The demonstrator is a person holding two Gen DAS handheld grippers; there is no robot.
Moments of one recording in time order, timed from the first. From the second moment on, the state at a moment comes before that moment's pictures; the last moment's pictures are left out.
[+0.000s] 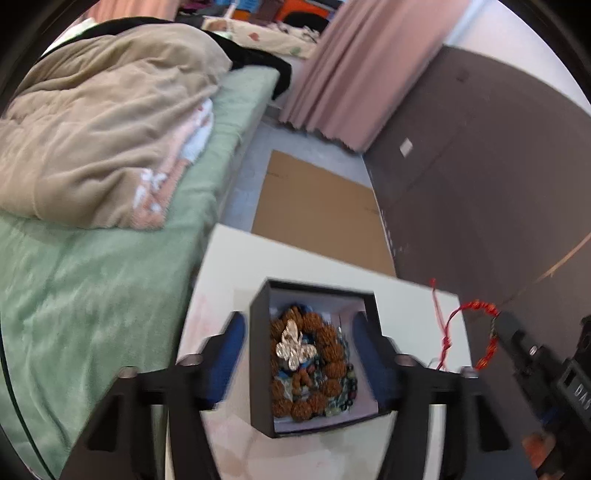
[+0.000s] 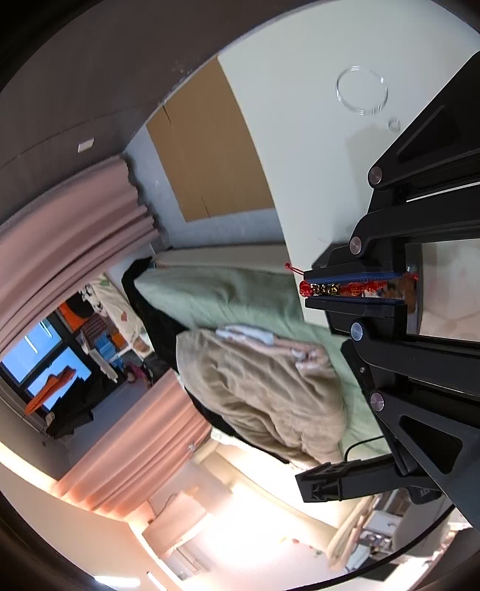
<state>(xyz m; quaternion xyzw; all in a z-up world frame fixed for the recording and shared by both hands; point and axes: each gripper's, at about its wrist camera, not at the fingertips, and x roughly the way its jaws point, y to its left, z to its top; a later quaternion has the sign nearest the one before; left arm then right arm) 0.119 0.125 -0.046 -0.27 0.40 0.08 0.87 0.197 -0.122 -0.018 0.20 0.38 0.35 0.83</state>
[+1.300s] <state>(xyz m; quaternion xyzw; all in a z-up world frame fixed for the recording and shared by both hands) 0.114 0.068 -0.032 -0.22 0.38 0.04 0.90 0.209 -0.186 -0.045 0.22 0.46 0.26 0.82</state>
